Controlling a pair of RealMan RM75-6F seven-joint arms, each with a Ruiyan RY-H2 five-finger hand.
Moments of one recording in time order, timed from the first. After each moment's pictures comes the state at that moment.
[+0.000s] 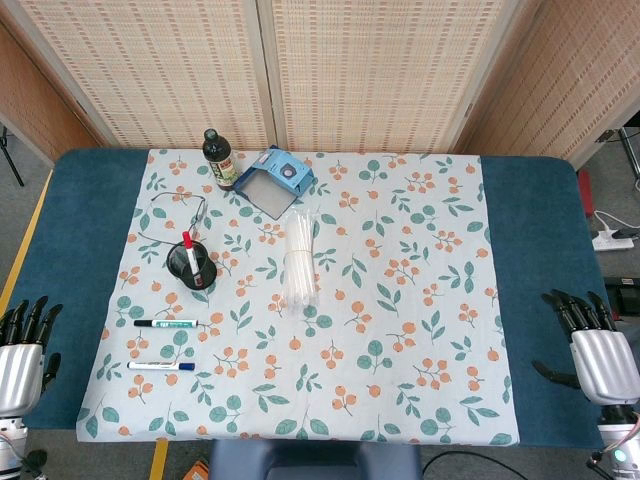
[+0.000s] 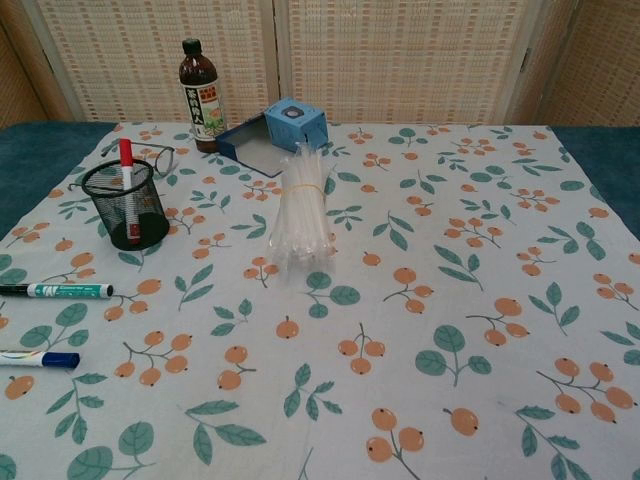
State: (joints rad) left arm -0.06 -1.24 -0.07 -1.53 1.48 1.57 0.28; right arm 0.05 -1.03 0.03 -1.75 -1.50 1.46 -0.09
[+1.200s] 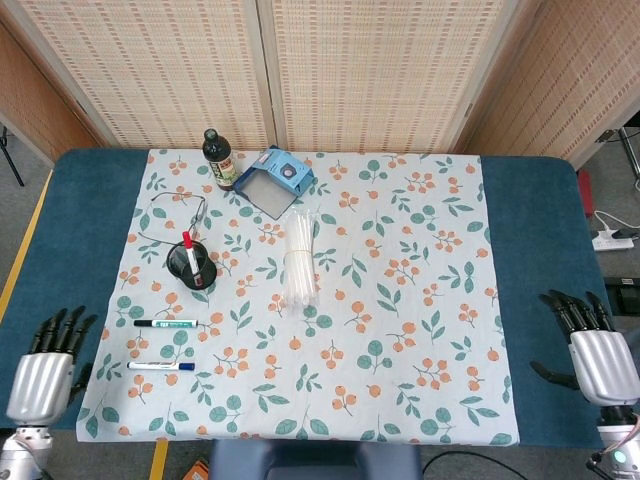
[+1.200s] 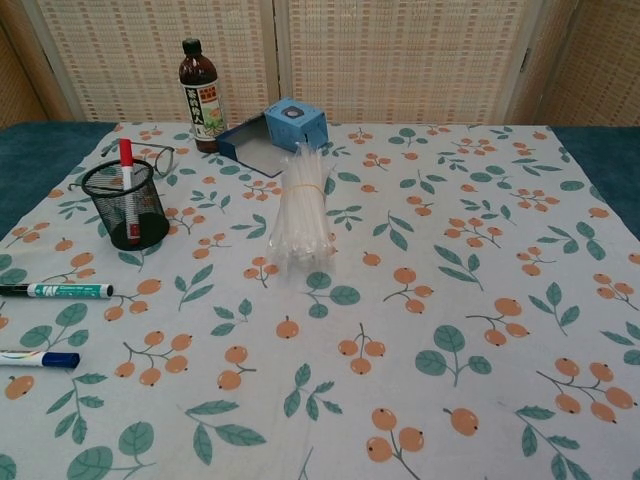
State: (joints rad) left arm -0.06 -1.24 0.00 -1.67 1.58 1.55 0.27; right arm 0.05 -1.03 0.03 -1.75 -1.51 1.46 -0.08
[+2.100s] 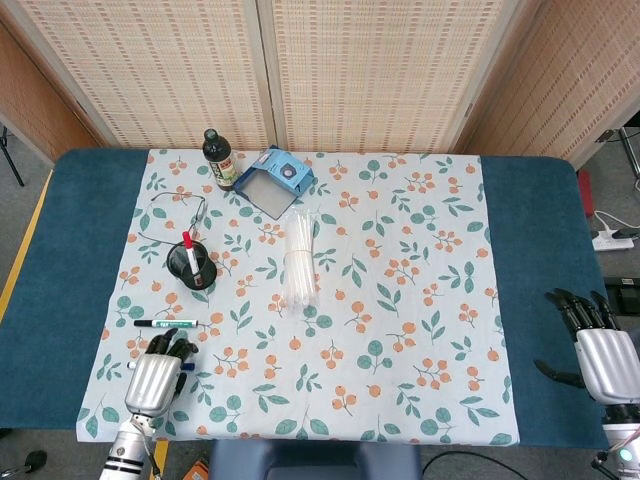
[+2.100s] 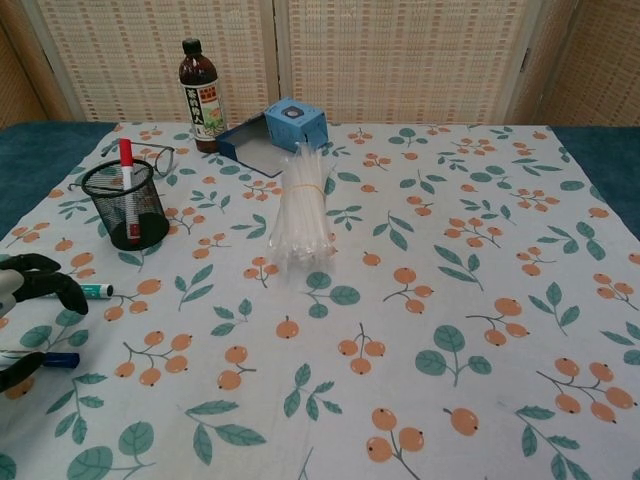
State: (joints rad) left arm -0.14 -1.62 -0.02 -1.55 1.48 1.34 0.56; right arm 0.05 -1.02 0.03 -1.74 -1.50 1.45 -0.04
